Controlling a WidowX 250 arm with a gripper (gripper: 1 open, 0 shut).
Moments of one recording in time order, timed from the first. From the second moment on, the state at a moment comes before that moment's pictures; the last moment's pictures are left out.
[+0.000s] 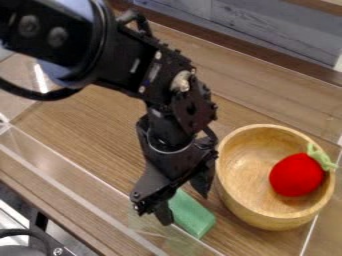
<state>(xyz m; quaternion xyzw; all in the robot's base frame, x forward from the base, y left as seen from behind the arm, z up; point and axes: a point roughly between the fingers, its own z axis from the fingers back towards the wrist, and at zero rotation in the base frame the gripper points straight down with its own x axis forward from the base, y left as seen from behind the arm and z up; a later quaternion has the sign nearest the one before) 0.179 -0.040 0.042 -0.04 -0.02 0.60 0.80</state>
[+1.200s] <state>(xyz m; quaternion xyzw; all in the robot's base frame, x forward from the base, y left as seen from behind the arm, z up) 0.210 -0.003 0.094 -0.07 0.02 0.68 0.73</state>
